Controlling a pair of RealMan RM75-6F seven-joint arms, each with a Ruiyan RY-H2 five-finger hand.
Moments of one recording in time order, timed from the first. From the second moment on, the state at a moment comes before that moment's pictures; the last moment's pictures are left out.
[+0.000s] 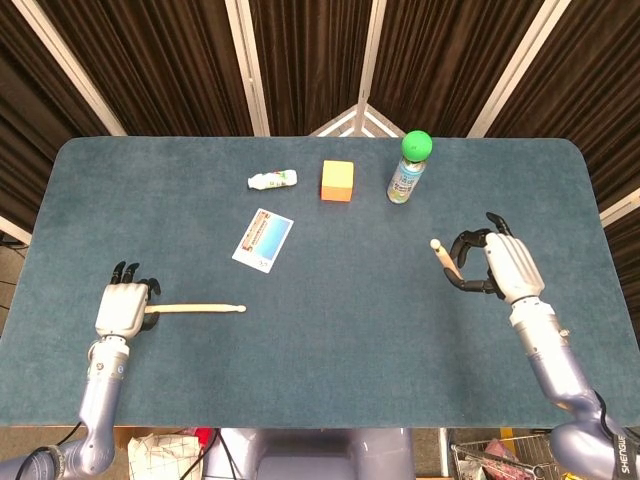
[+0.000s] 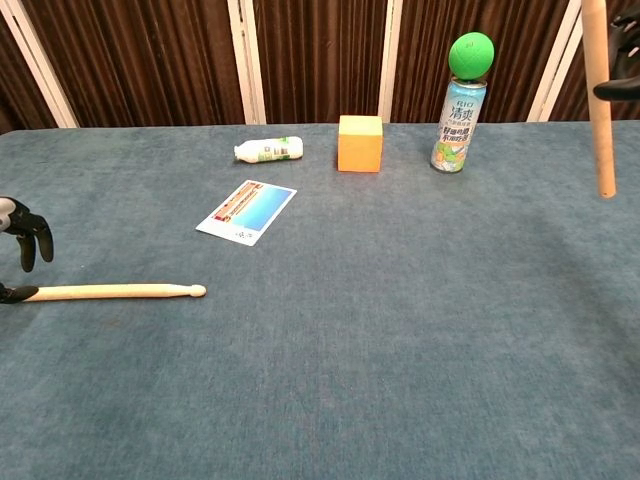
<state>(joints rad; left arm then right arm) -0.39 -1.59 -0.16 -1.43 1.03 1.21 0.59 0.51 -1.05 0.31 -1.87 -1.08 1.04 0.09</state>
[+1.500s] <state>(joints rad) -0.44 -1.71 -0.13 -1.29 1.06 1.19 0.62 0.54 -1.08 0.26 -1.97 -1.10 1.24 -0.34</state>
